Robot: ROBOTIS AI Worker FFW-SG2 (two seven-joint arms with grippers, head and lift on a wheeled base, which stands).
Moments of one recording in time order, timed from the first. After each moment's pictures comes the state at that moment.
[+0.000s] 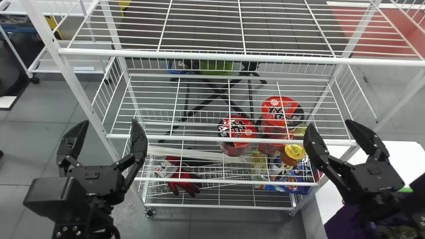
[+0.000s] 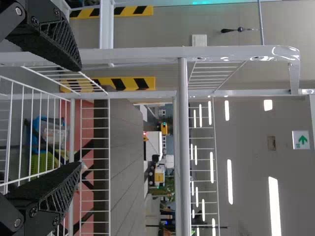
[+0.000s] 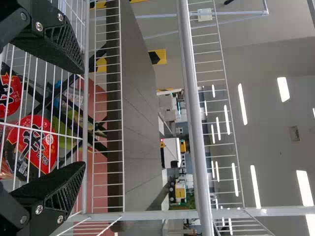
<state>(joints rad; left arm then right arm) 0.69 0.00 -0.08 -2.15 -0.10 -0.15 0.14 0.68 -0.20 -0.06 -2.18 -0.27 -0.05 0.14</state>
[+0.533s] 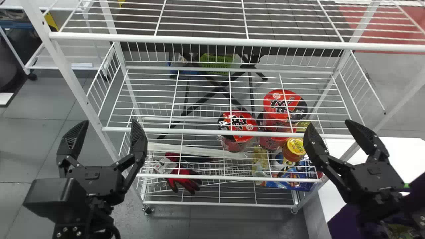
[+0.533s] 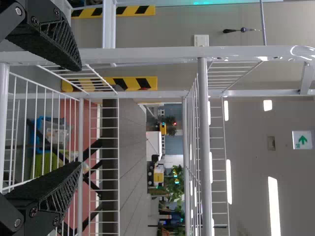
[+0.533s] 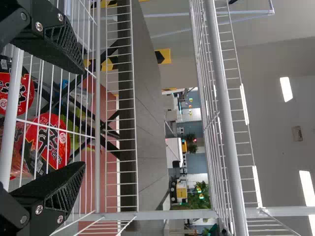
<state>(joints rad) 0.69 0.00 -0.08 -2.15 -0.10 -0.16 0.14 0.67 -0.20 -0.06 -2.17 -0.27 -0.05 0.14</state>
